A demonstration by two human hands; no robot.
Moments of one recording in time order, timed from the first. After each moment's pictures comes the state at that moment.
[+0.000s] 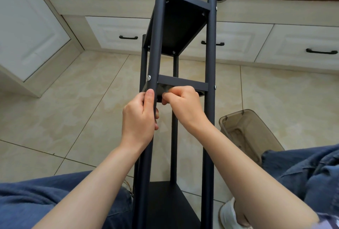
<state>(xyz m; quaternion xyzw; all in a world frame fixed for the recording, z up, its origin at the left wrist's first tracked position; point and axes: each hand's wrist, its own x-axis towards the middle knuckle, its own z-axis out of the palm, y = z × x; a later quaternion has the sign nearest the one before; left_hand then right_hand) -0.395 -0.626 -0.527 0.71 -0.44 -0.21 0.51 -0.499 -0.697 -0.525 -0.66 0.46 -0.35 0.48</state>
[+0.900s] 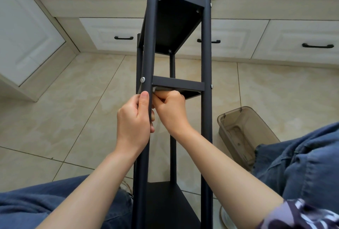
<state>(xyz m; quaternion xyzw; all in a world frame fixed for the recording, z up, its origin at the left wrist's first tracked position) -0.396 -0.623 -0.528 0.70 -0.46 -0.20 0.51 -0.472 -0.693 -0.553 -0.64 0.44 -0.41 0.48</state>
